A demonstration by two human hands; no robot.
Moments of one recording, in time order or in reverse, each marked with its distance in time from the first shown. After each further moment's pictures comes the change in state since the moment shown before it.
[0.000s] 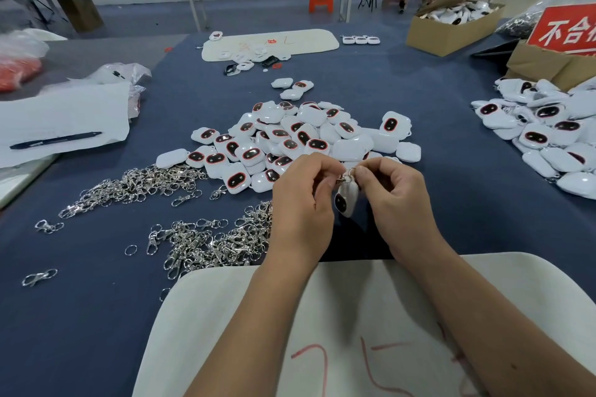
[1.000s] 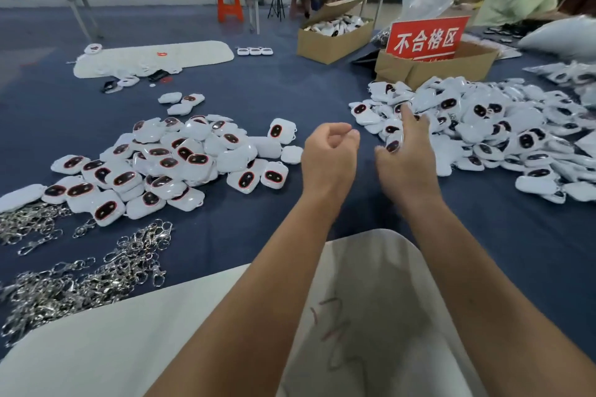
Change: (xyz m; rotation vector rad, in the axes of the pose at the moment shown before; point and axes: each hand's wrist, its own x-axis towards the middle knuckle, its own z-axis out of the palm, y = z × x) left_hand 0.031 0.090 0.170 -0.534 -0.262 -0.467; right_hand 0.031 -0.001 -0.165 -0.527 0.355 0.251
